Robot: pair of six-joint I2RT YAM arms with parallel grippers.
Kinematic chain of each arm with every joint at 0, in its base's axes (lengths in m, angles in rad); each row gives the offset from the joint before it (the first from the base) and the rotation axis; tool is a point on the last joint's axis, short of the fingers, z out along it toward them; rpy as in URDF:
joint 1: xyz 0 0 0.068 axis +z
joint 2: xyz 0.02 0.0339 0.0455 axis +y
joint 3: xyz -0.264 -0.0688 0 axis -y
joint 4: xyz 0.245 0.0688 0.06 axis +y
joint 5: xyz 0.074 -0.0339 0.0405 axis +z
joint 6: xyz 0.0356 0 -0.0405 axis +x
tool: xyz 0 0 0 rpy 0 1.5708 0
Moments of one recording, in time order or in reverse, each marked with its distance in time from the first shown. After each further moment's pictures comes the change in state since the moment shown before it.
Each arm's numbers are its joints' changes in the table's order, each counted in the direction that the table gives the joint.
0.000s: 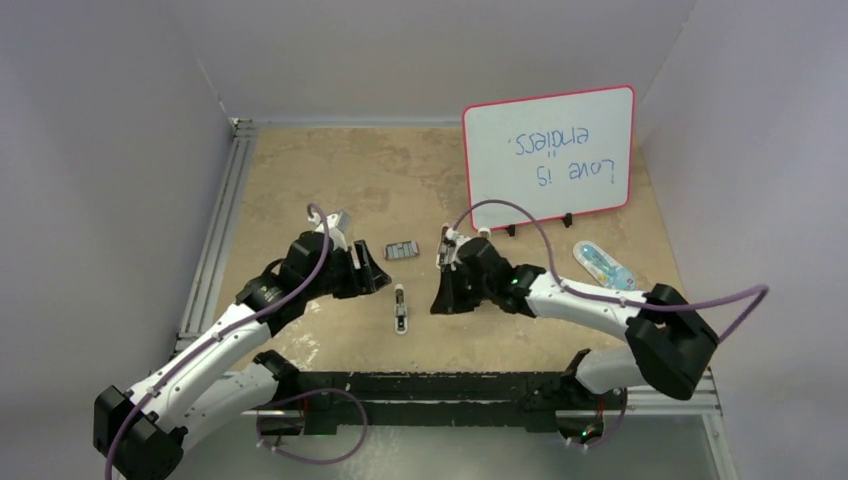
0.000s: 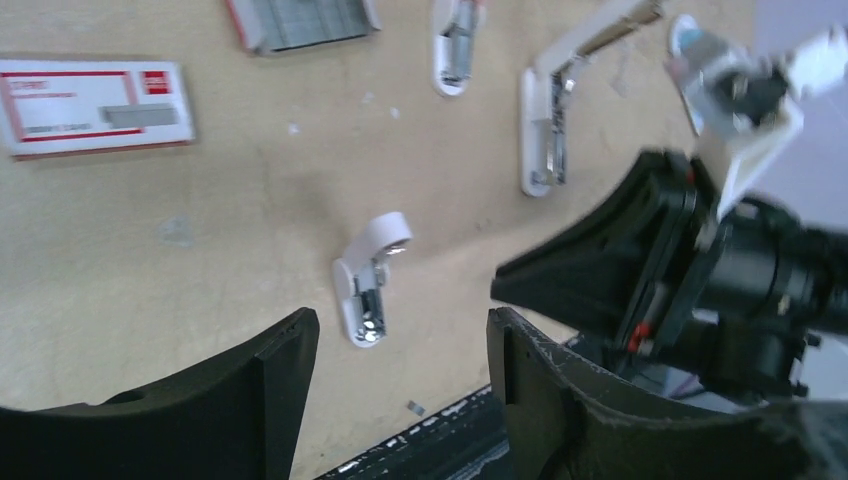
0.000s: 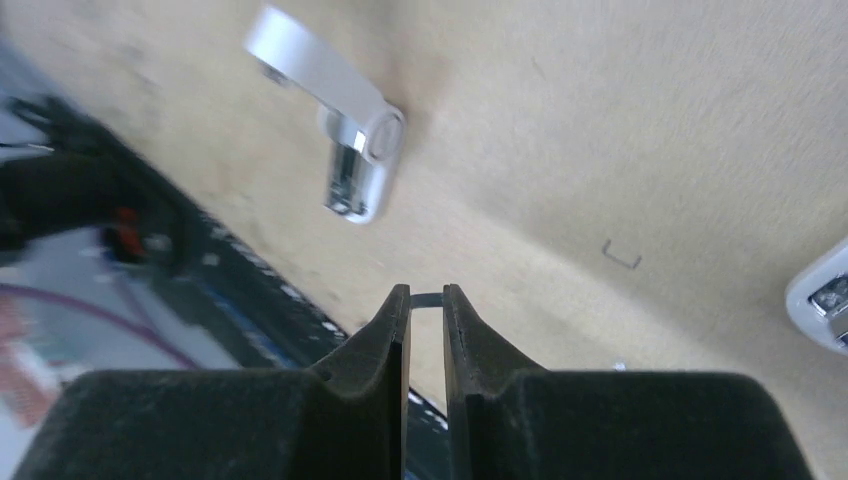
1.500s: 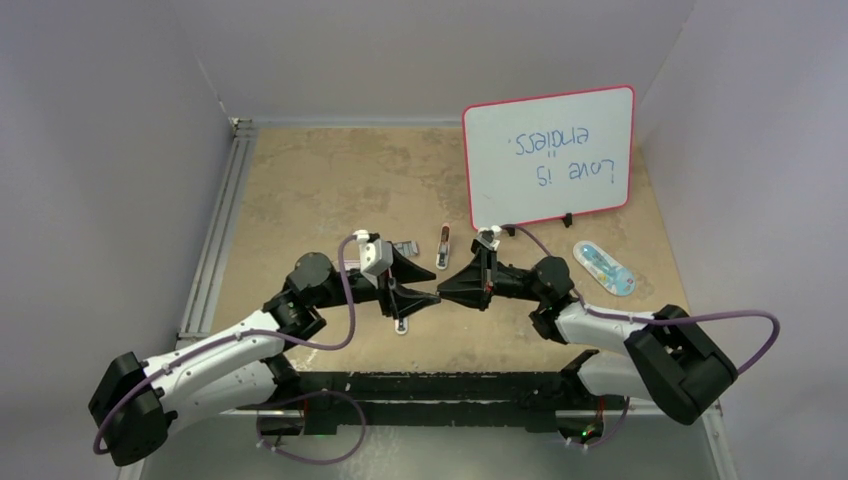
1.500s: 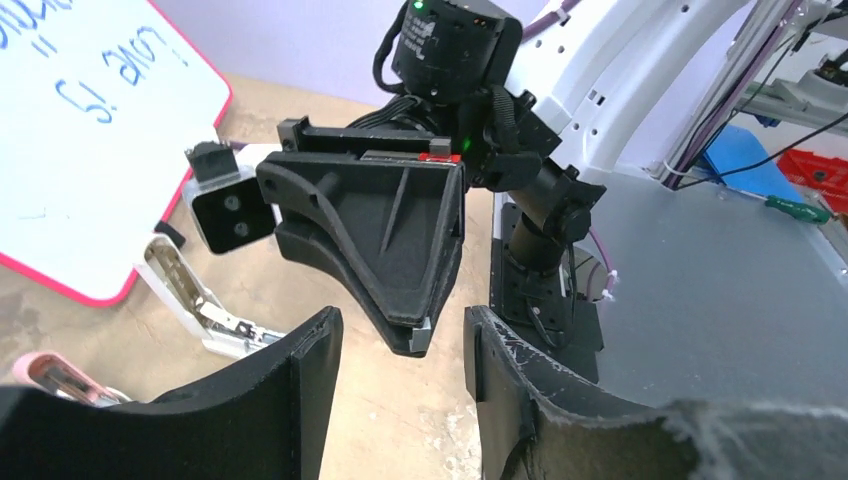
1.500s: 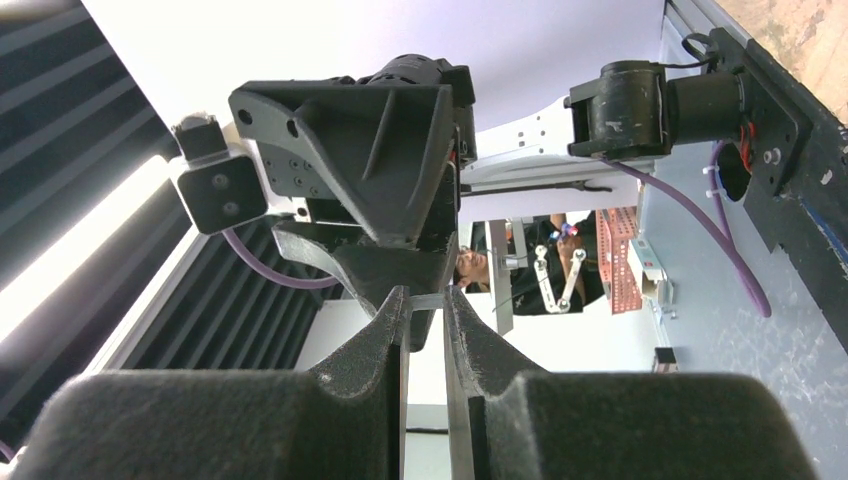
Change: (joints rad) left arm -0.246 0.056 -0.164 -0.962 -0.496 0.536; right arm -0.327 -0.159 -0.456 -1.386 0.688 1.290
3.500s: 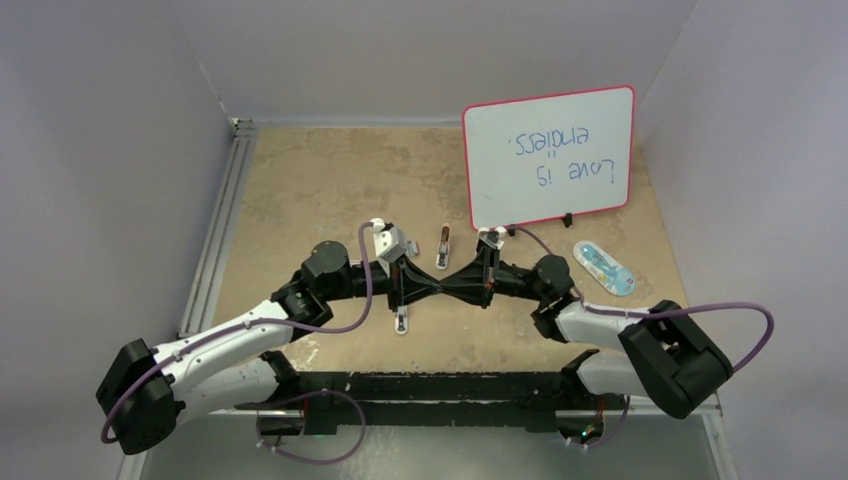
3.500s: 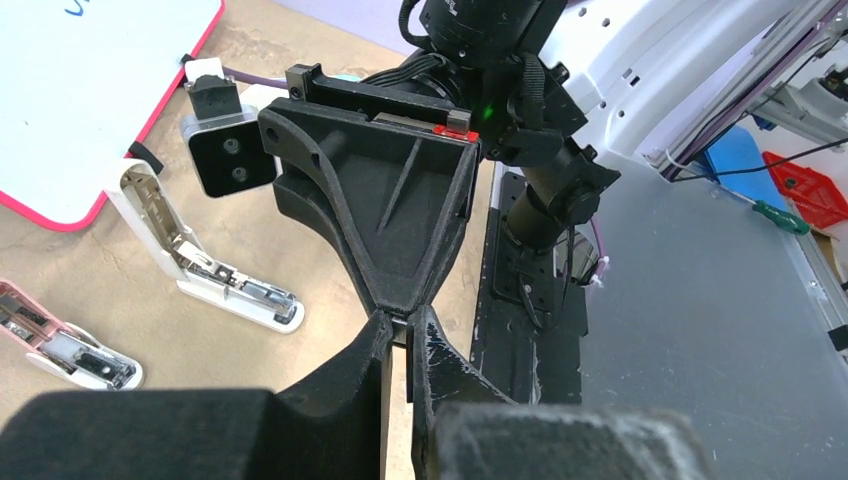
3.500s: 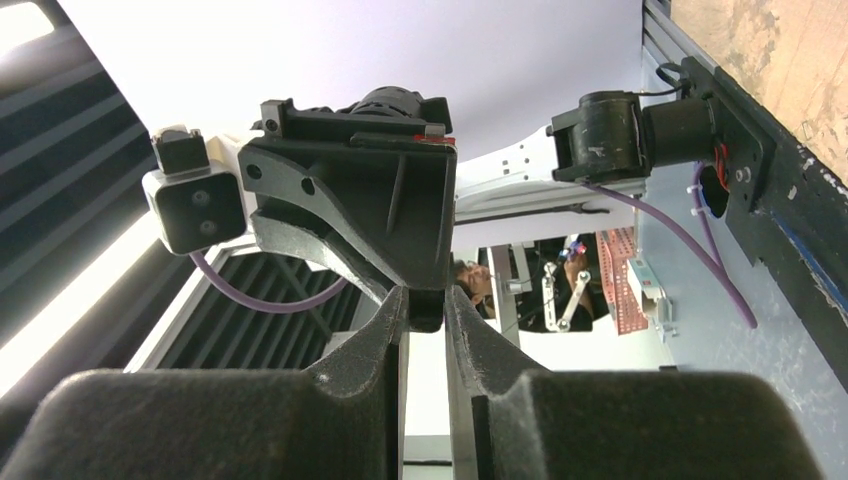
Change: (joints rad) left arm 0.005 0.085 0.058 0.091 0.011 -0.061; right arm -0.031 0.034 -0.015 -0.001 -0.011 0.005
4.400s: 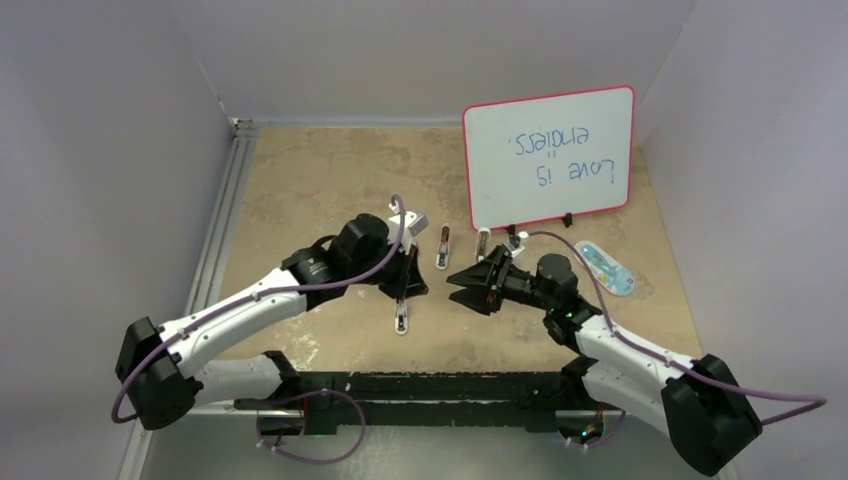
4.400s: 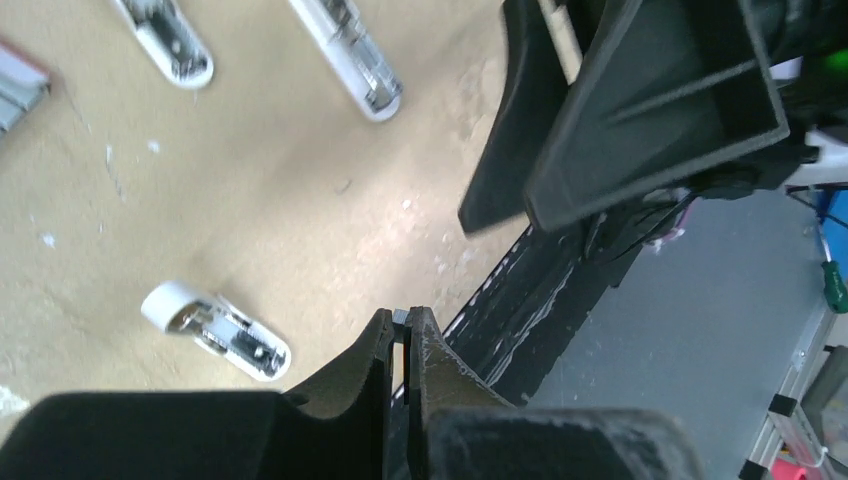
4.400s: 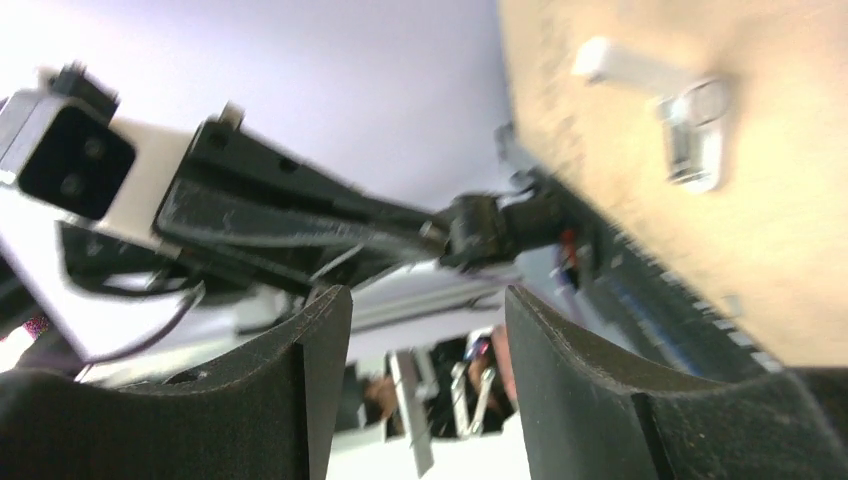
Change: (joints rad) left arm -0.011 0.139 0.336 0.761 0.271 -0.159; right arm -0.024 -0.296 -0.004 0.574 -0.169 -0.307
